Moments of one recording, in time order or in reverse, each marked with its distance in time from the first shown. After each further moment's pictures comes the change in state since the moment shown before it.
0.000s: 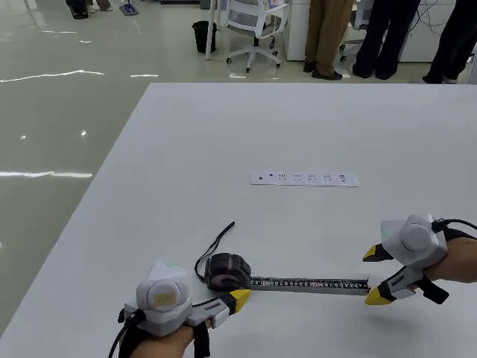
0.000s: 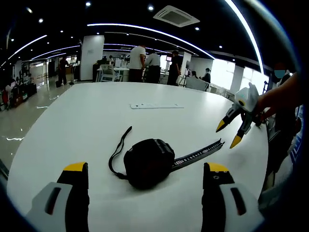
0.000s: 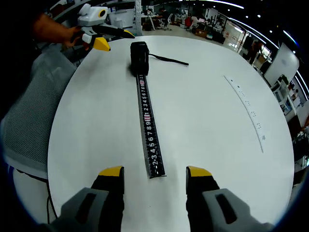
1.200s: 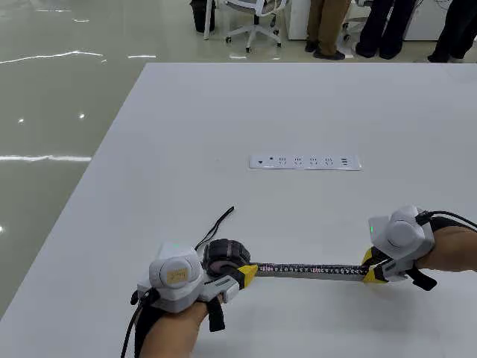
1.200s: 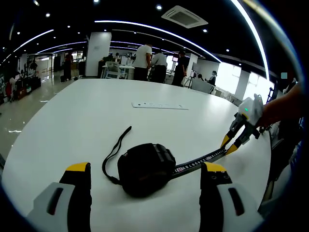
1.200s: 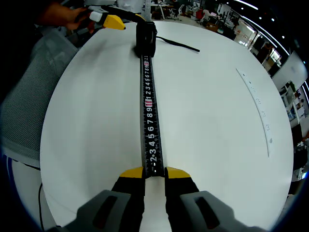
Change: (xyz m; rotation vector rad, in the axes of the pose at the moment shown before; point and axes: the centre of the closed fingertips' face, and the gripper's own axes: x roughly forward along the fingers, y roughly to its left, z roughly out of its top) left arm 0.022 -0.006 0.000 -0.050 0.007 0.032; right arm 0.022 -0.004 -0.015 -0.054 0.085 0.022
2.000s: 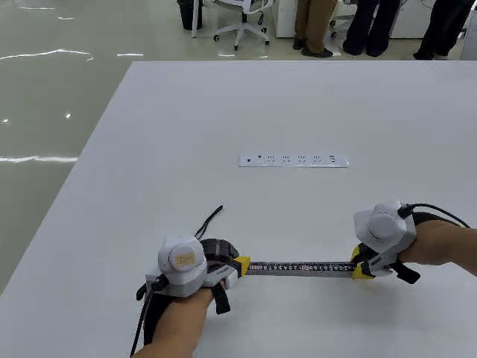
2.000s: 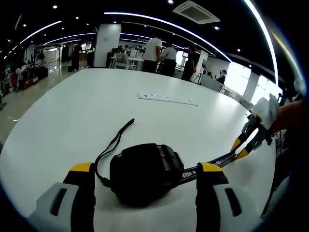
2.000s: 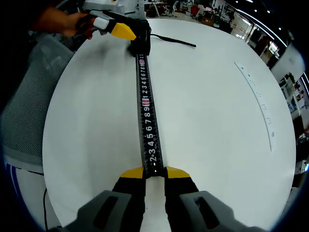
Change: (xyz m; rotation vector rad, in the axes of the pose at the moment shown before) left arm 0.032 0.000 -0.011 -0.067 0.062 0.063; right arm 0.002 0.000 -0.001 0.041 0.036 0.009
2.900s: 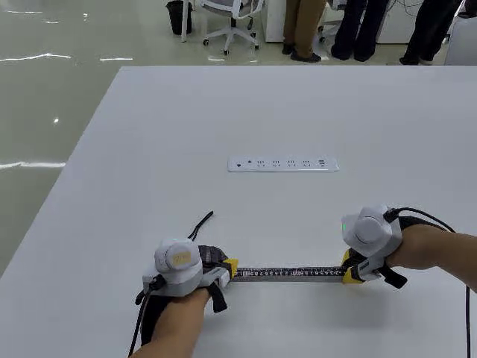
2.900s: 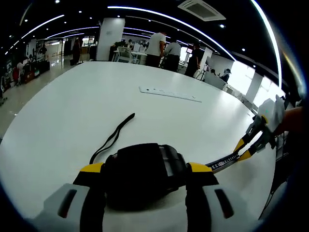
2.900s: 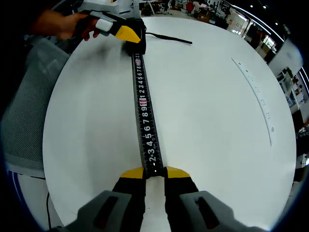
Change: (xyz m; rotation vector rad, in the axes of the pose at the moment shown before) left arm 0.013 0.000 -0.007 -0.030 0.055 0.016; right arm 0.000 -0.001 -0.001 0.043 0.015 -0.008
